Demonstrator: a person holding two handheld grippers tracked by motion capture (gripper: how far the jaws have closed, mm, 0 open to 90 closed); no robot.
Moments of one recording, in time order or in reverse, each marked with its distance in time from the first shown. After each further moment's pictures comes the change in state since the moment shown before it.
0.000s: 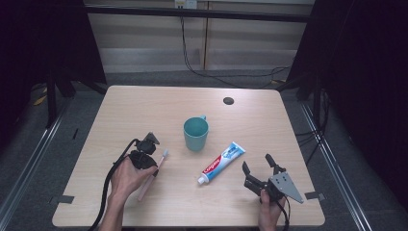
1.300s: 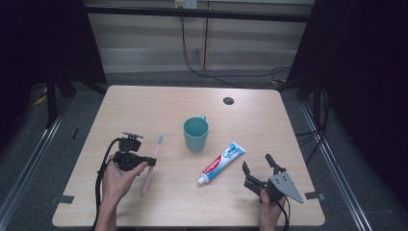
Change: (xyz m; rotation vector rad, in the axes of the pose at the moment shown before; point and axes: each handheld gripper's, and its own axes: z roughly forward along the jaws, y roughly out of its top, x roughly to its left) left arm 0.015 -0.031 -0.038 -0.383 -0.172 -0.006; right arm 0.000 0.000 0.000 0.000 -0.001 -0.001
